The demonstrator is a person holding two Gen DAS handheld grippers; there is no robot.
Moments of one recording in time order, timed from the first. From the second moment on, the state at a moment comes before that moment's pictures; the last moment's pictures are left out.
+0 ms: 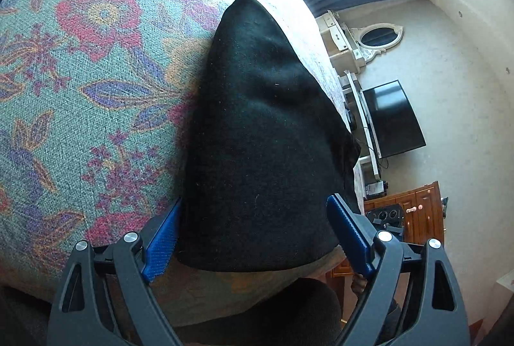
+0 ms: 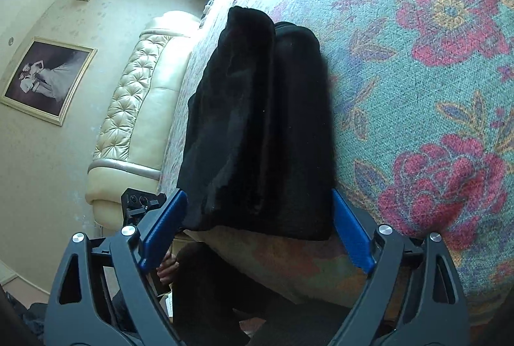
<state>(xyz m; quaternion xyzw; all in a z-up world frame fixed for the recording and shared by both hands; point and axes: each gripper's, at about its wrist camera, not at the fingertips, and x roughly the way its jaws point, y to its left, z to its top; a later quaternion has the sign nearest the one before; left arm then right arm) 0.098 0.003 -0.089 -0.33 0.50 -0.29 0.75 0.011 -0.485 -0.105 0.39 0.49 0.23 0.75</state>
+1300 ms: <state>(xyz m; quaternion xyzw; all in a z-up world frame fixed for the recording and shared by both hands) 0.236 -0.024 -0.079 -0.24 0.49 -0.33 0.77 0.149 -0.510 -0.104 0.41 0.45 0.28 0.74</state>
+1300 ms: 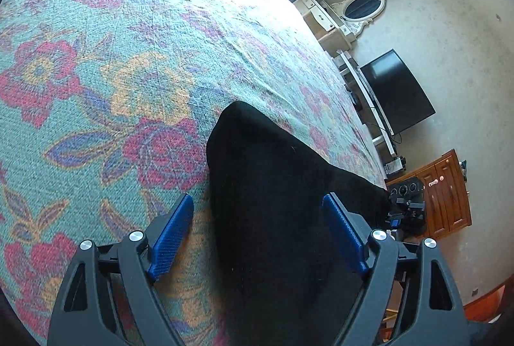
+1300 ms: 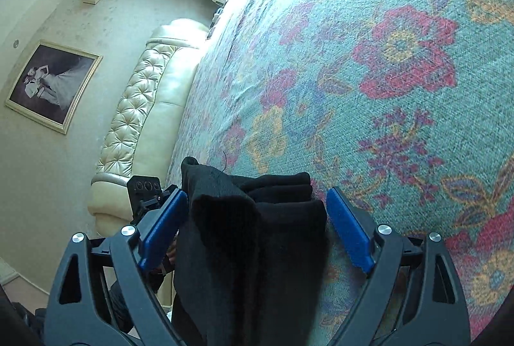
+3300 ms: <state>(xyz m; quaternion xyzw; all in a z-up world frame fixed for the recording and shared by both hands) 0.238 -0.051 -0.067 -0.10 0.46 -0.29 0.83 0.161 -0.486 -0.108 0.39 0.44 0.27 0.76</state>
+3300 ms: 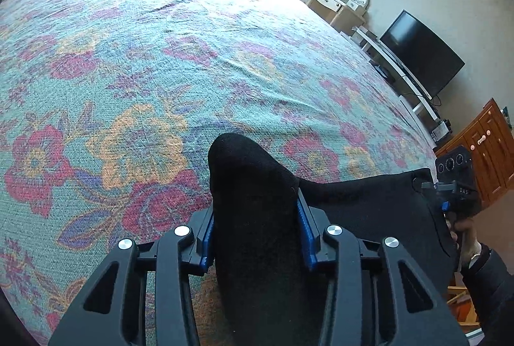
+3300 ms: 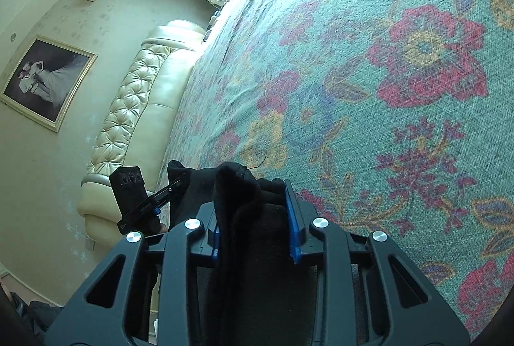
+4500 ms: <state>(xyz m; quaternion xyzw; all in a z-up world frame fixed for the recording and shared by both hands) 0.328 0.044 -0.067 -0.12 0.47 -0.23 0.84 0.270 -0.391 -0.131 0.45 0.42 0.31 0.72</state>
